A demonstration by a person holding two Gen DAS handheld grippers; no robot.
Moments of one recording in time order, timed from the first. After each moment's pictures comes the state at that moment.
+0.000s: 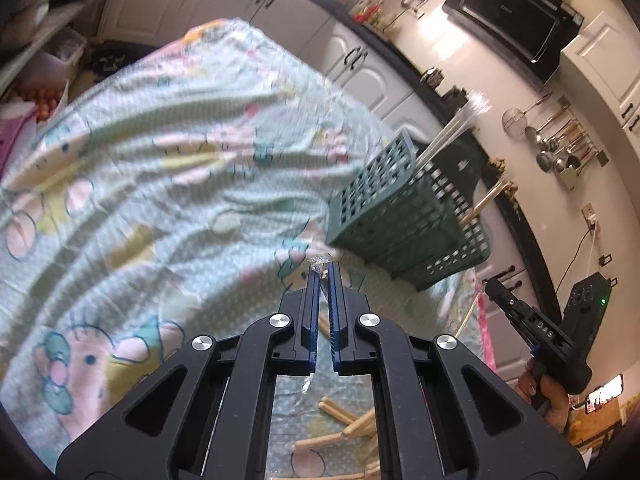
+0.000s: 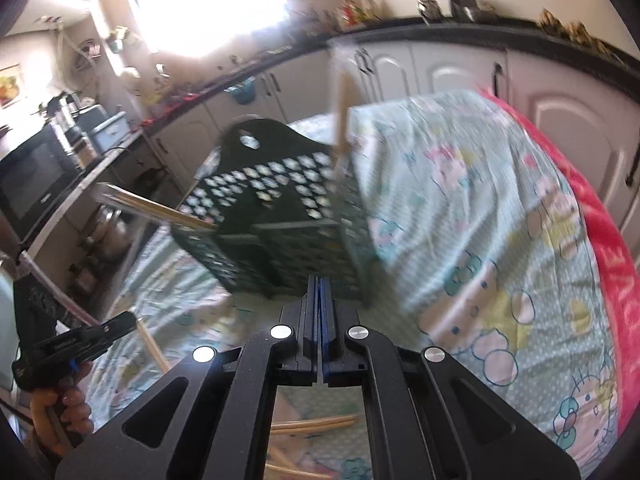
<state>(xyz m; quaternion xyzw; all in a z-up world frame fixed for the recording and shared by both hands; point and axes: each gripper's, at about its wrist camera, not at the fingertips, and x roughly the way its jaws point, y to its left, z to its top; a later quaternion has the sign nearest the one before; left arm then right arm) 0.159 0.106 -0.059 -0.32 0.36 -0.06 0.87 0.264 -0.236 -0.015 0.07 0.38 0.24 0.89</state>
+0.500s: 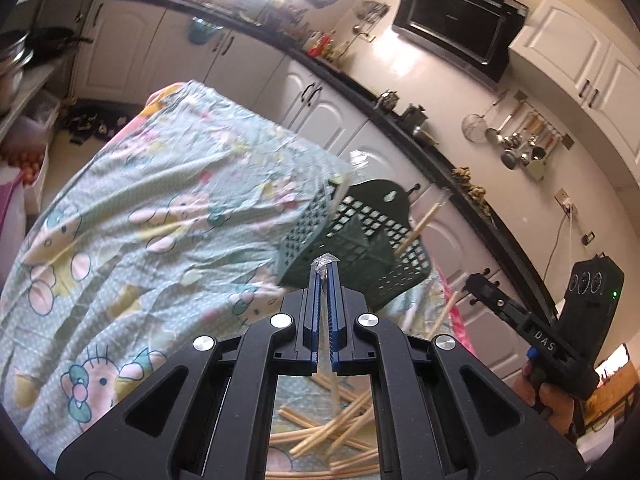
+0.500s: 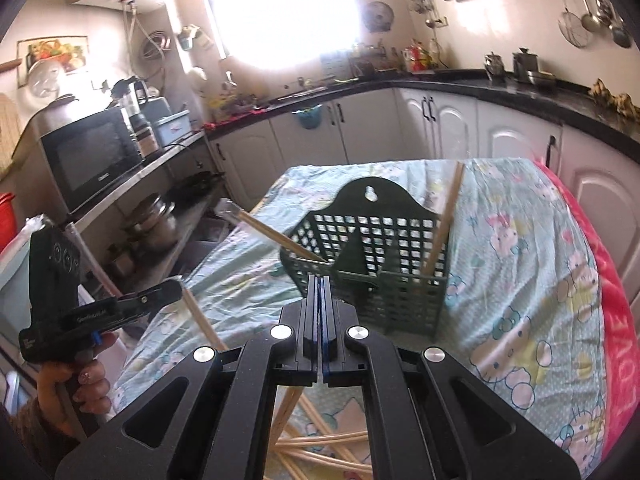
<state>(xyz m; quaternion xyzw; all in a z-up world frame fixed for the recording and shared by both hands) 0.139 0.084 0.006 -0.27 0.30 -0.09 0.91 0.220 -0.198 0.042 0.03 0.31 0.32 0.90</state>
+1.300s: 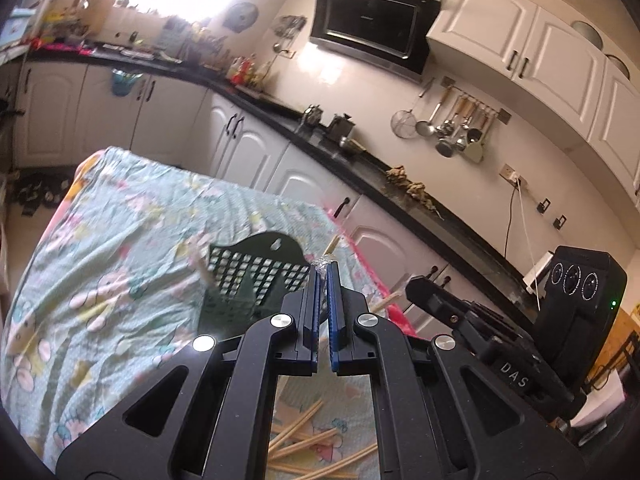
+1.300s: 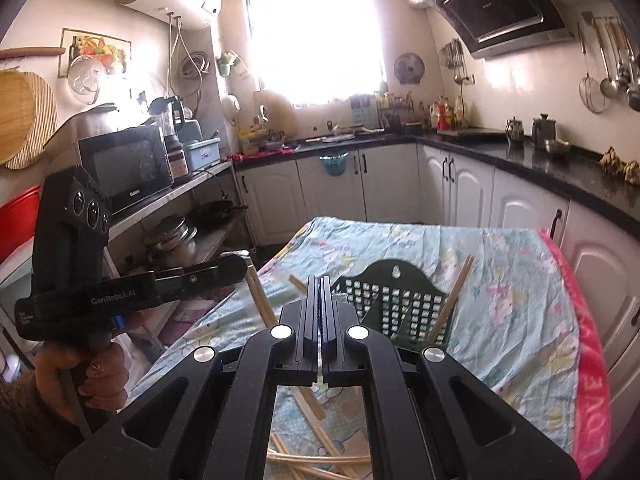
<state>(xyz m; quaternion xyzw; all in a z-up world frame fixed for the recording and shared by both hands) 0.152 0.022 0.091 -0.20 0.24 -0.19 0.93 0.190 -0.203 0.111 0.00 0.22 0.34 0.92</state>
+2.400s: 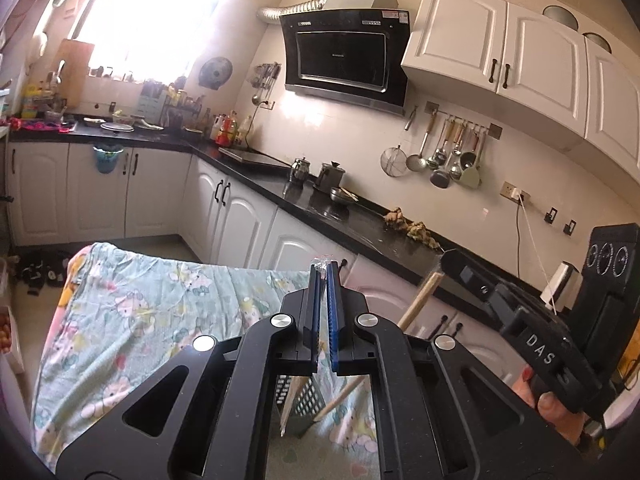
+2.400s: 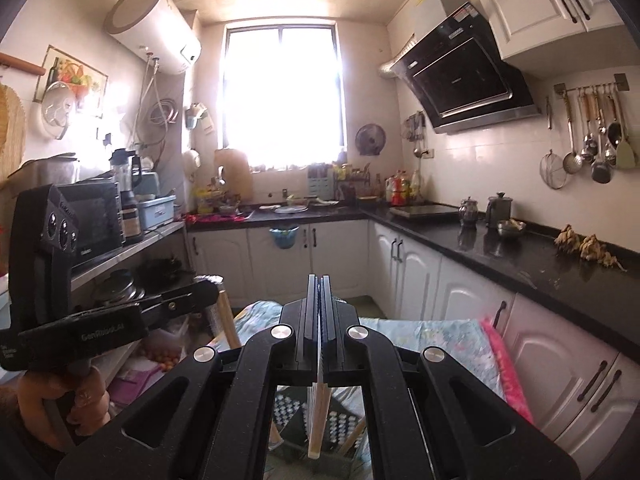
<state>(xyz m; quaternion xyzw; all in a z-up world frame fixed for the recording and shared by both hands) 0.212 -0.012 0.177 -0.14 0.16 -0.17 0.96 0.252 -0.236 0.194 -0.01 0.10 0.26 0.96</state>
